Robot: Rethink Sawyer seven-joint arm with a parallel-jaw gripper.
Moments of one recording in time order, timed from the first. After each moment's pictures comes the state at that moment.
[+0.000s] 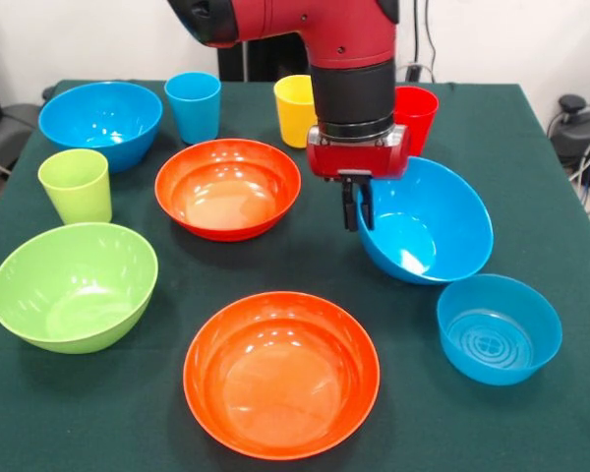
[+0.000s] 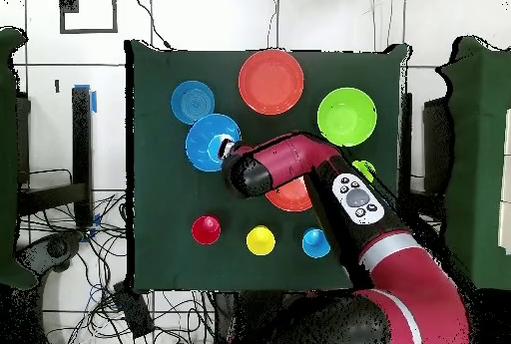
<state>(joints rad) -0.56 -0.50 0.55 1.65 -0.80 0.40 2.51</state>
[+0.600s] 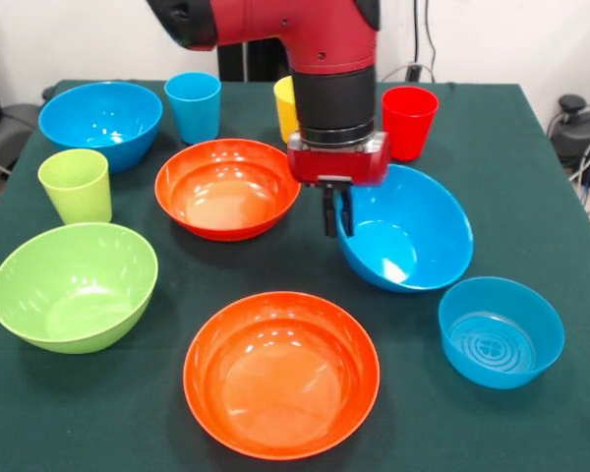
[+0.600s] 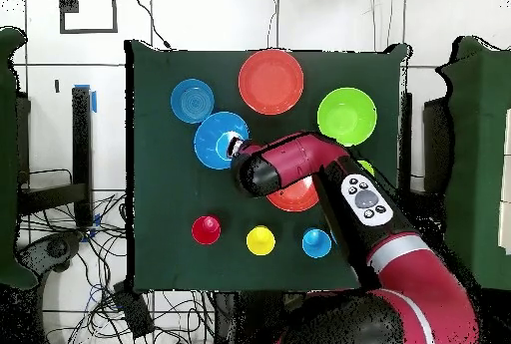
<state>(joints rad) -0.59 -0.49 0.55 1.64 -0.84 0.40 2.51</state>
